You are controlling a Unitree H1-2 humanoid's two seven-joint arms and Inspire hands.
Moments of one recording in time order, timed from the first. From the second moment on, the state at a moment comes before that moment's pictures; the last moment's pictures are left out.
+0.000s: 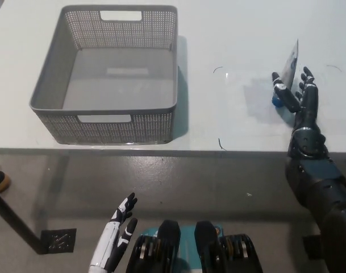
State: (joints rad) left_arm 0.00 0.07 -0.14 0.30 0.25 -0.43 0.08; right_arm -0.99 -0.12 -0.28 1.40 -0.02 -0.34 -0.31
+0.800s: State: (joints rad) left_arm -0.03 0.08 -0.12 0.30 0.24 -0.43 0.08; right_arm -1.02 -0.14 -0.26 1.42 0.03 -0.31 -0.39
